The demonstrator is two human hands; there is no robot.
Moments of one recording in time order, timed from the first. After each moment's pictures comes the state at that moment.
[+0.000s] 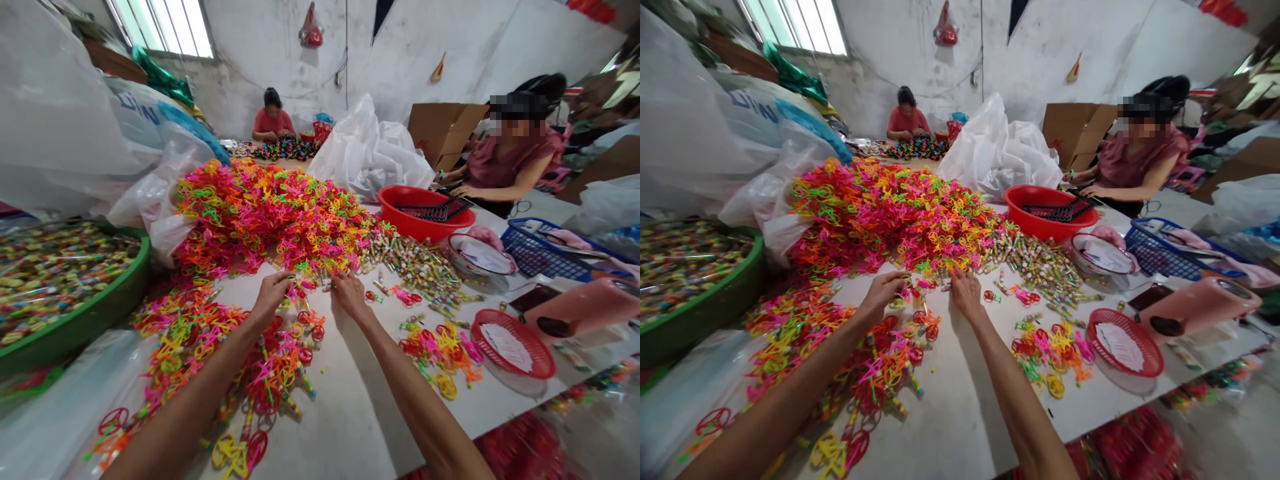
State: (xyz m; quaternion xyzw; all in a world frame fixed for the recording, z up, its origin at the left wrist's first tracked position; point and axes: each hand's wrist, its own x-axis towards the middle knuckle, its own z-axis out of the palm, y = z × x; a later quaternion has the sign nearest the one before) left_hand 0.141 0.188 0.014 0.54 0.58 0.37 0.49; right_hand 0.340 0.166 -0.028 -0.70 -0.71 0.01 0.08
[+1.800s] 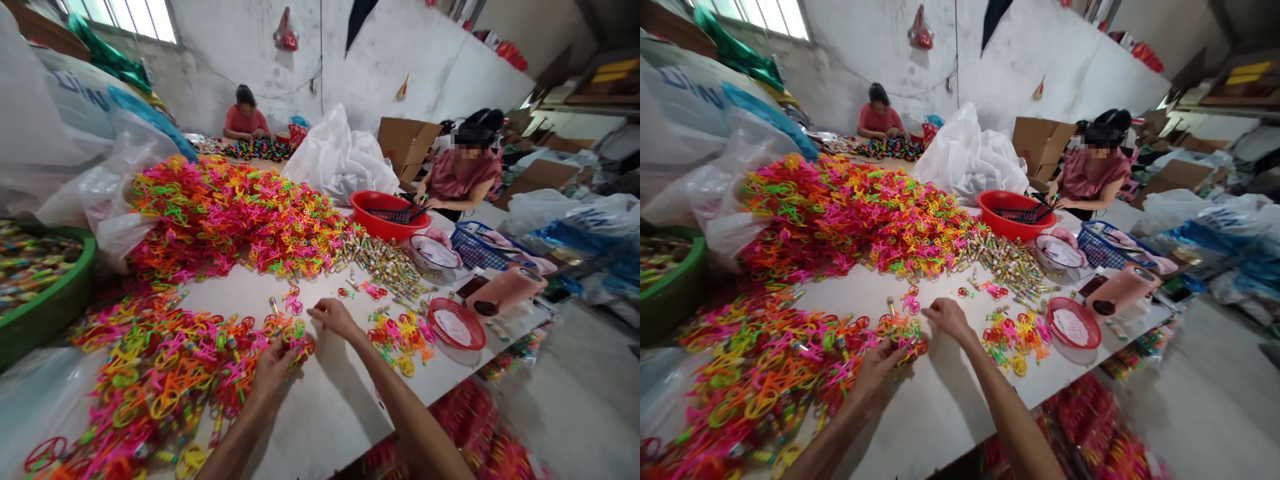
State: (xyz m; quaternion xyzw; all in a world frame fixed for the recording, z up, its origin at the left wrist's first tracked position) left_hand 0.175 0.052 -0.023 0.31 0.45 0.42 0.73; right_hand 0.351 0.102 -0.018 -0.72 -0.66 0.19 0.11
